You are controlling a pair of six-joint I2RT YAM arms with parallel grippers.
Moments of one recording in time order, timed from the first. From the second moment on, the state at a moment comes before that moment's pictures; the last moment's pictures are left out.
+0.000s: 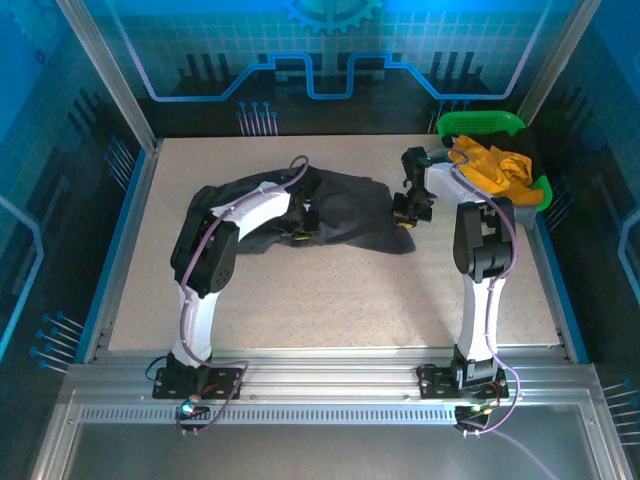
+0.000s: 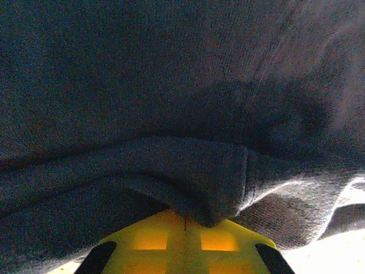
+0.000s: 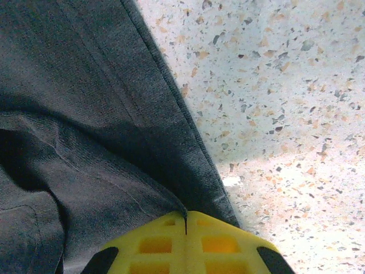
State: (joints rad) left arm -0.47 2.12 1.63 -0.89 0.07 -0.59; right arm 0.17 2.14 1.70 -1.04 -0.10 0.40
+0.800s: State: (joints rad) left arm -0.44 1.85 1.14 -0.36 0.13 -1.69; right arm 0.17 2.15 1.71 -1.04 -0.11 0.38
